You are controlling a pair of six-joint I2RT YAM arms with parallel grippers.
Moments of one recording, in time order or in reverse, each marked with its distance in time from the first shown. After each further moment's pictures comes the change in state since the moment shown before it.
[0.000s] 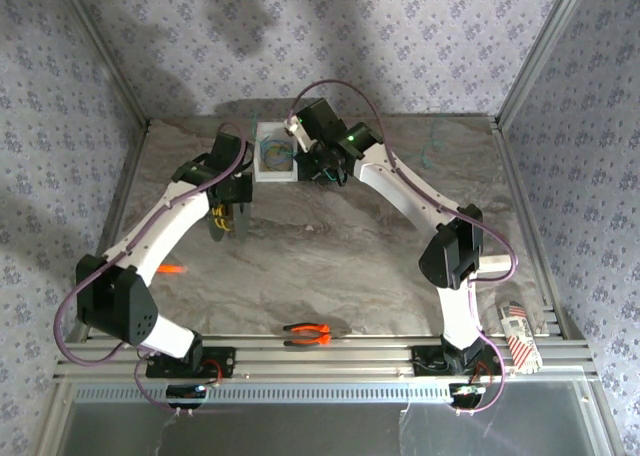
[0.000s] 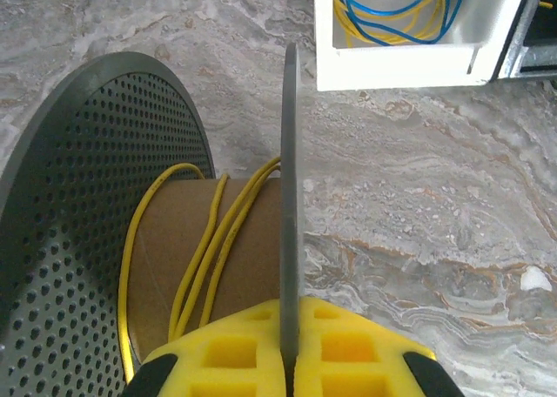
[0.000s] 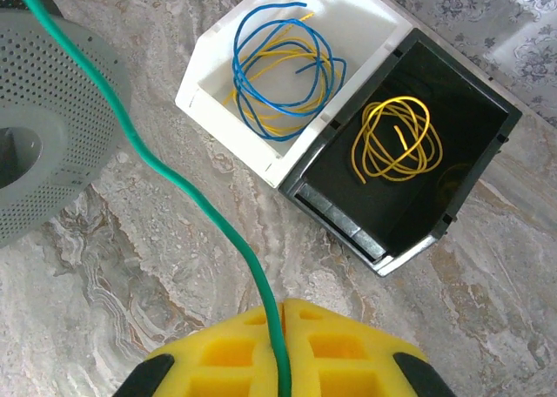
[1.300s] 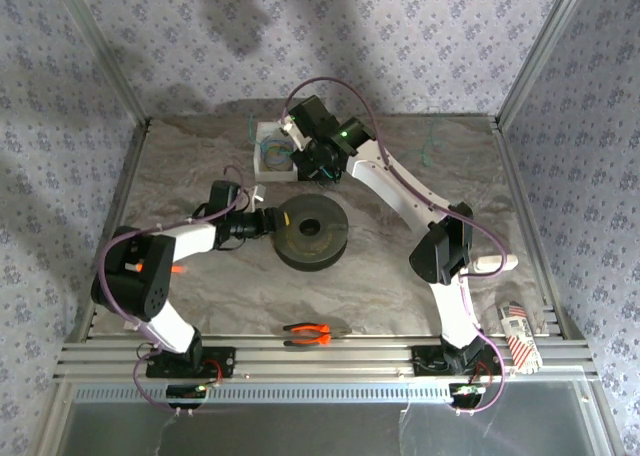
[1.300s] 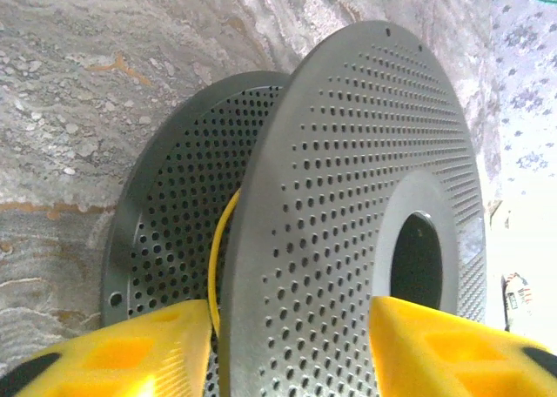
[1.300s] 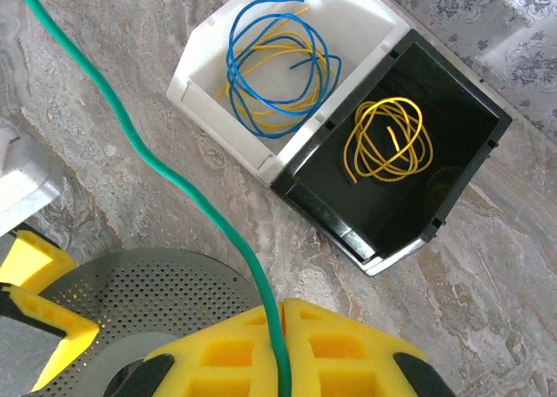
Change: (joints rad) left arm 0.114 0.144 -0.573 0.923 0.927 -0.256; right arm 0.014 0.076 0.140 -0.097 0.039 -0.026
